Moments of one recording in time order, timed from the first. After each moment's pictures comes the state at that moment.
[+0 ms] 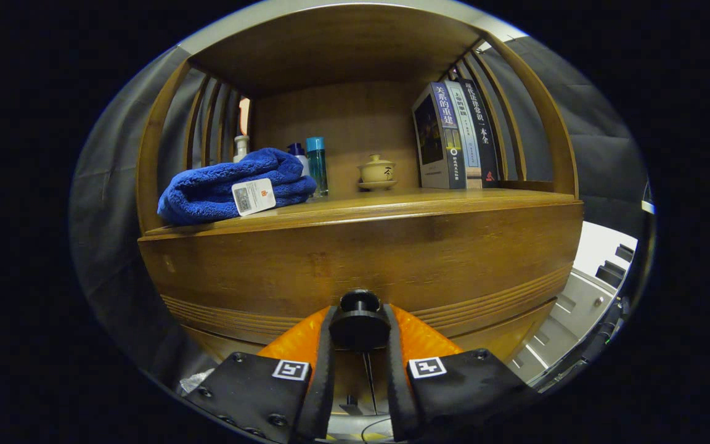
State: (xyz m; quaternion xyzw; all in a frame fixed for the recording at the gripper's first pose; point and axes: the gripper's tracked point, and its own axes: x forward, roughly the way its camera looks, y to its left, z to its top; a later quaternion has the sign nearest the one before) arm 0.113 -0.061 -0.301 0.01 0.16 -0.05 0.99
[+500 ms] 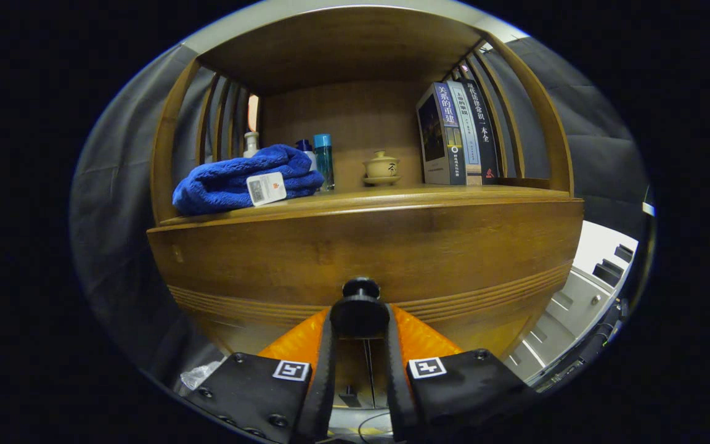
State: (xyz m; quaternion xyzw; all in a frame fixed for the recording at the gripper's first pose) arm 0.077 -0.059 -0.308 0.00 0.19 -0.04 0.98
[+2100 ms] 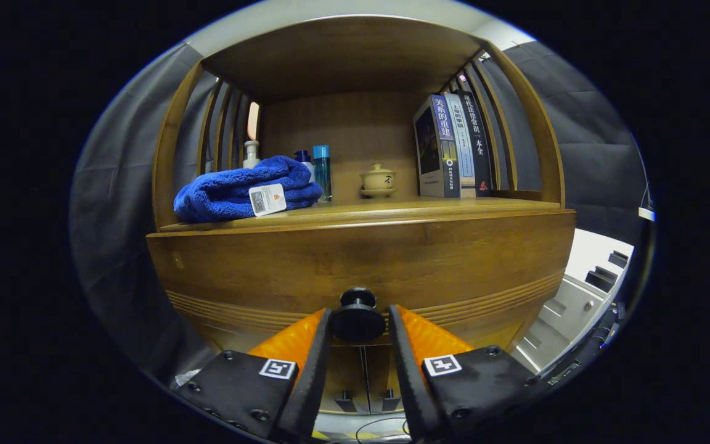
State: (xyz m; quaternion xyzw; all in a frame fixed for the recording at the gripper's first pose) arm 0.095 -0.059 -0.288 0.00 0.15 -0.05 0.99
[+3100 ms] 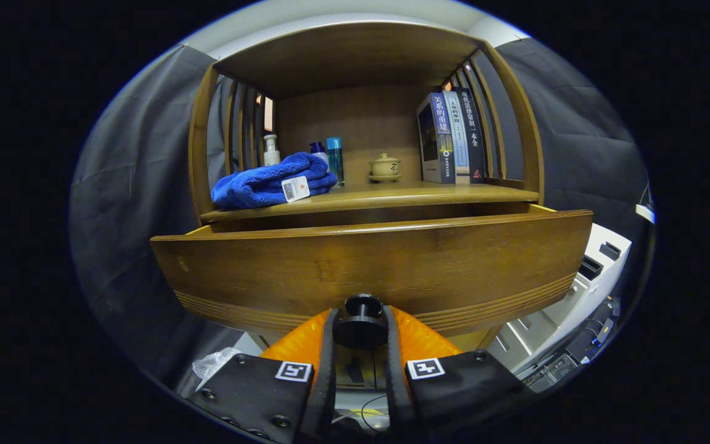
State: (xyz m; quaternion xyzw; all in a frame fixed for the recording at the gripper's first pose) arm -0.002 -0.047 -0.274 0.01 0.20 -0.02 0.98
